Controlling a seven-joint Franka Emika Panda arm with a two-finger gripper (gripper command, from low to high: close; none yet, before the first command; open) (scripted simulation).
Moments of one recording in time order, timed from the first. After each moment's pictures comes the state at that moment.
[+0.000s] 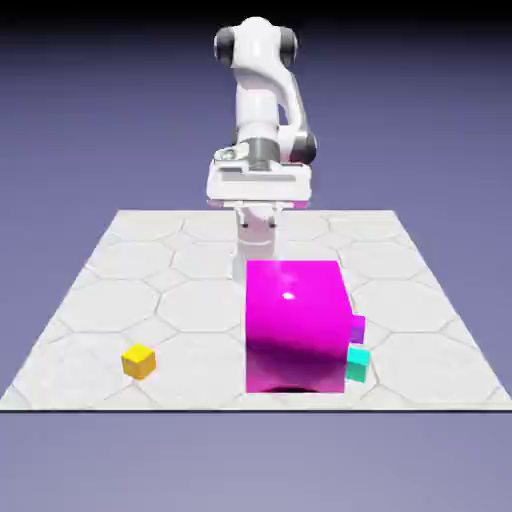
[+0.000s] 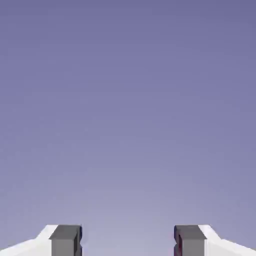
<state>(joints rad) 0.00 -0.53 -0.01 -2.79 -0.01 3.02 0.69</state>
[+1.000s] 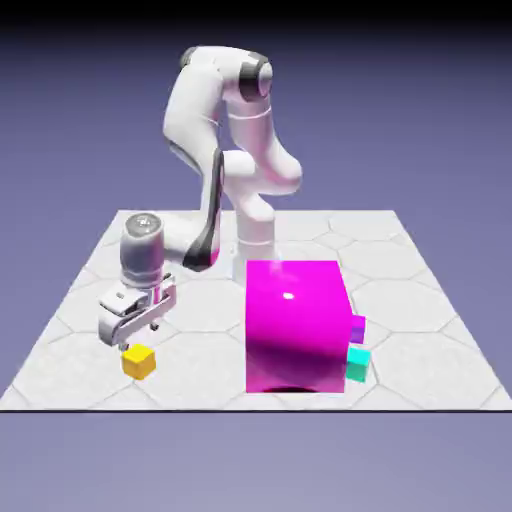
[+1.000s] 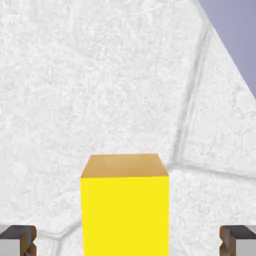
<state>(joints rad) -0.34 0.39 -0.19 -2.35 -0.25 2.72 -0.50</state>
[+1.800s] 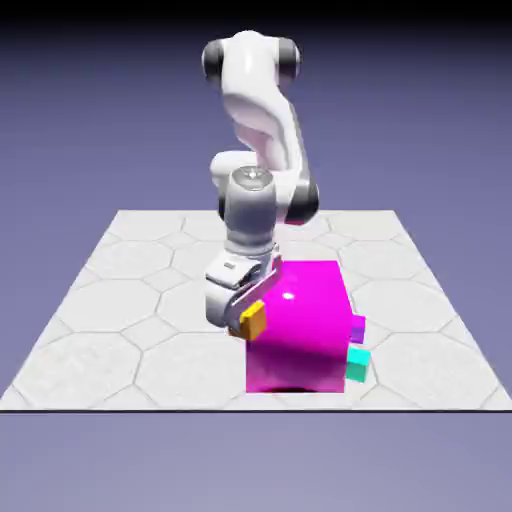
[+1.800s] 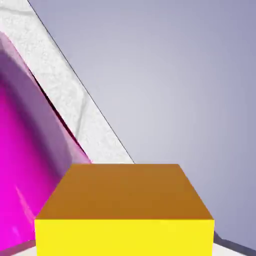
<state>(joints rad) -0.14 0.12 0.32 -2.11 -0.10 2.18 -0.07</state>
